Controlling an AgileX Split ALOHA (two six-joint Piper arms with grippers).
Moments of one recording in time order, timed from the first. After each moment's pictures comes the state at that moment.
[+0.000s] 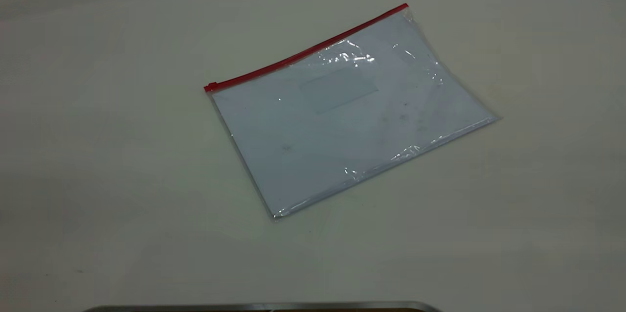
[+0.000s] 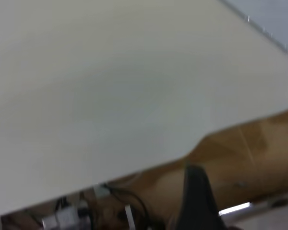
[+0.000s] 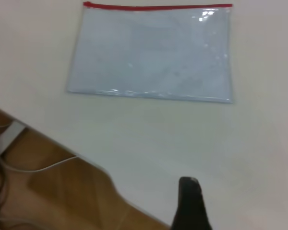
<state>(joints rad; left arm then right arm) -0.20 0.24 -0.53 -0.04 1.17 0.10 0.08 0.08 -0.50 0.32 1.17 -0.44</state>
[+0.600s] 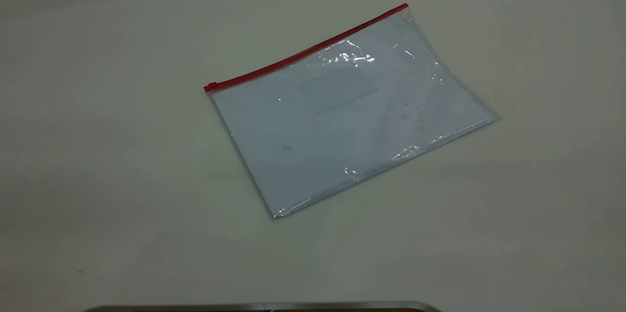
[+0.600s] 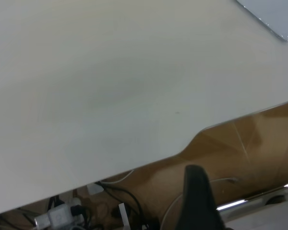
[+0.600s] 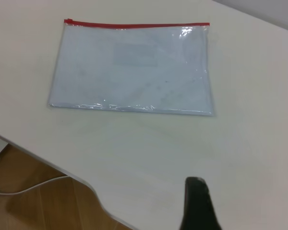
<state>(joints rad) -0.20 0.24 -0.49 -0.05 1.13 0.11 0.08 -0.02 -0.48 0.30 1.16 -0.41</state>
